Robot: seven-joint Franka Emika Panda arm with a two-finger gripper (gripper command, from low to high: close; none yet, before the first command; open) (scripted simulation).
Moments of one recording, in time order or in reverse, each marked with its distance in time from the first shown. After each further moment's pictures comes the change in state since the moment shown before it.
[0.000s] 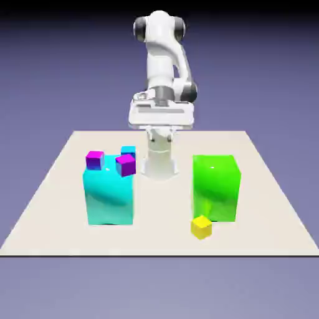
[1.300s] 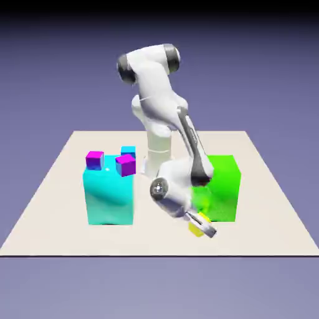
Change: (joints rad) arm -0.353 0.984 0.433 0.569 0.460 -0.805 0.657
